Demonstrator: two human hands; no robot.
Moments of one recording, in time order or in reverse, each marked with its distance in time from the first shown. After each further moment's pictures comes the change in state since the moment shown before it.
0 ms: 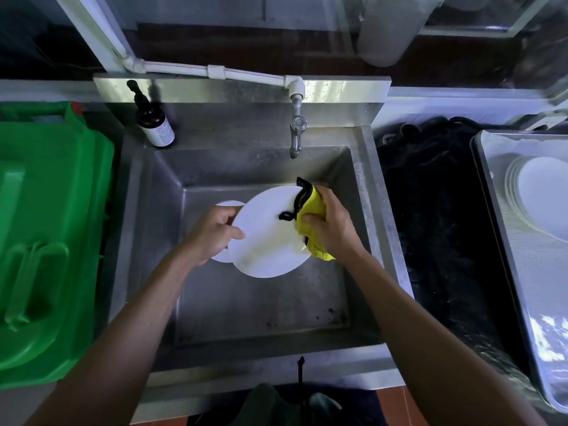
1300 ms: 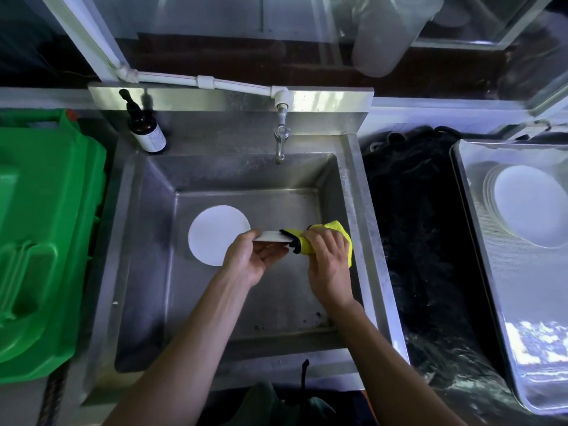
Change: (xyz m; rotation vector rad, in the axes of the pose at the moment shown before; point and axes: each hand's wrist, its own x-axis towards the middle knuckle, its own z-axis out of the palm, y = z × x) left_hand -0.004 0.022 0.112 -1.100 0.280 -0.519; right_hand -0.075 0.024 0.000 -0.443 0.366 -0.450
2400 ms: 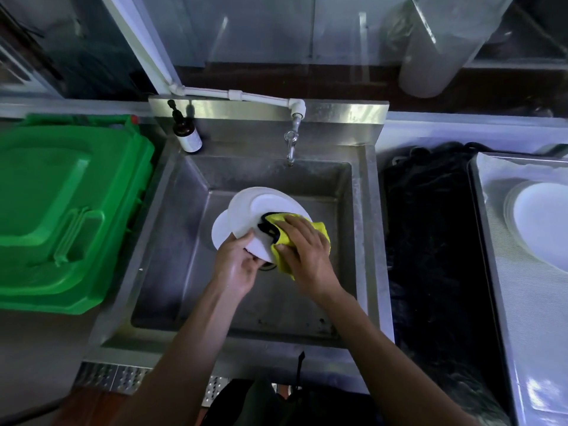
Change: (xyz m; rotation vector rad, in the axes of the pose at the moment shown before) left_hand -0.061 -0.050 -0.005 -0.075 -0.044 0.418; right_hand 0.003 -0.011 -0.042 0.357 -0.362 -0.019
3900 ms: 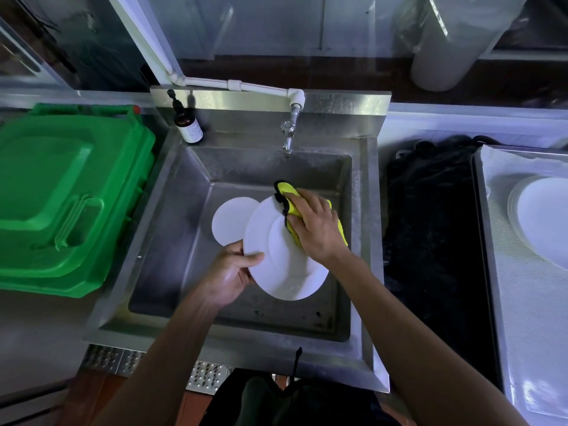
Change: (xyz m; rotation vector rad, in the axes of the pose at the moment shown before) left_hand -0.026 -0.014 -0.022 0.338 -0.305 -0.082; right_hand 0.037 0.033 -0.031 -0.154 -0.144 0.051
